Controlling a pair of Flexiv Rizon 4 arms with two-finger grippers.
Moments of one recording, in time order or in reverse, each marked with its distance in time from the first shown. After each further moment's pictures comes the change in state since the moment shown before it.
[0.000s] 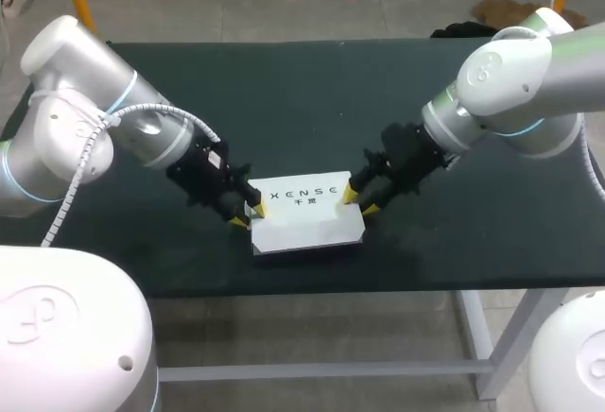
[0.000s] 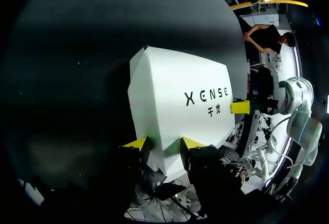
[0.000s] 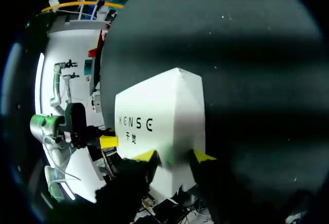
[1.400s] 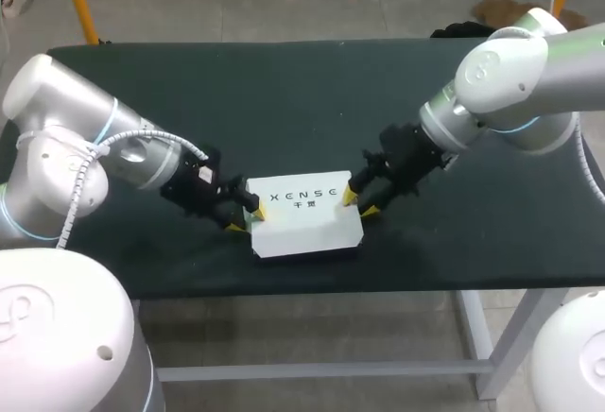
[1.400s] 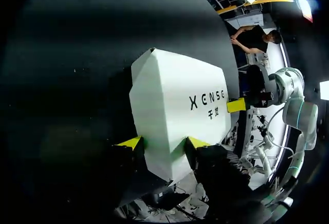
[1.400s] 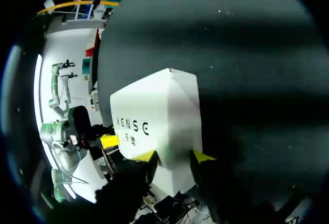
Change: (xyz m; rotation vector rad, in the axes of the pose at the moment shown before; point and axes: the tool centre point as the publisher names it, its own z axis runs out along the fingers) left arm -0.016 -0.008 0.013 0.100 0.091 0.084; right arm -0.007 0.005 0.006 0.033 -0.002 0.018
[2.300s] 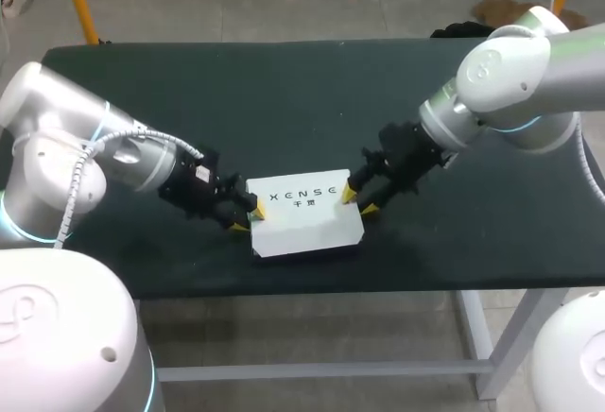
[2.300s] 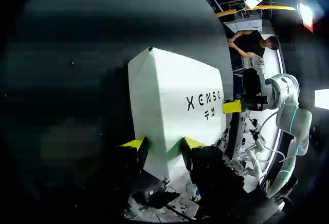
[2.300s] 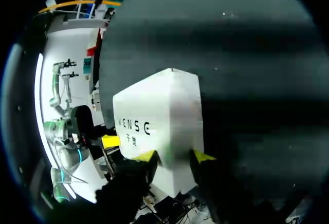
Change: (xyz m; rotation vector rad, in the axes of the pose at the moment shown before) left arm 0.008 0.002 -0.002 -0.012 0.065 -0.052; right arm 0.006 0.000 -0.002 -0.003 0.007 -0.009
